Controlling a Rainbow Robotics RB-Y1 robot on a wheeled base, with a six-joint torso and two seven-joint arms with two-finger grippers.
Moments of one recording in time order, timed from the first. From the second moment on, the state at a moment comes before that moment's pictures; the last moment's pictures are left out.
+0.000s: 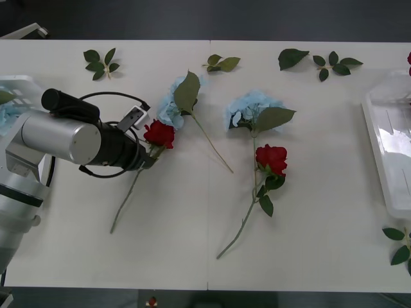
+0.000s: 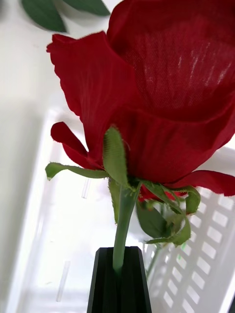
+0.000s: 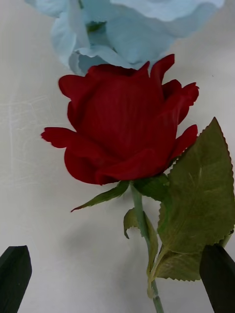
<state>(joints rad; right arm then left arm) -1.03 -1.28 0.88 -1.08 -1.25 1.06 1.70 -0.41 0.46 -0.22 -1.60 0.61 1.22 -1.91</state>
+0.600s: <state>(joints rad) -0.98 -1.12 0.88 -0.73 -1.06 0.95 1.70 -0.41 0.39 -0.23 -1.45 0.58 1.06 -1.91</state>
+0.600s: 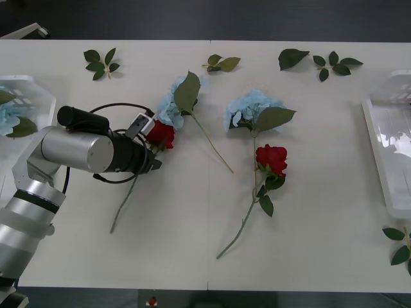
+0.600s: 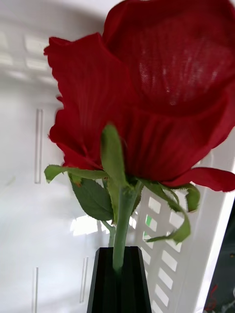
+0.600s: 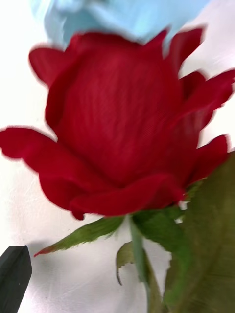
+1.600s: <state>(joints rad) -0.92 -1.12 0.65 -0.98 -1.31 1.10 1.71 -0.35 0.65 0.00 -1.70 1.25 1.27 -1.91</state>
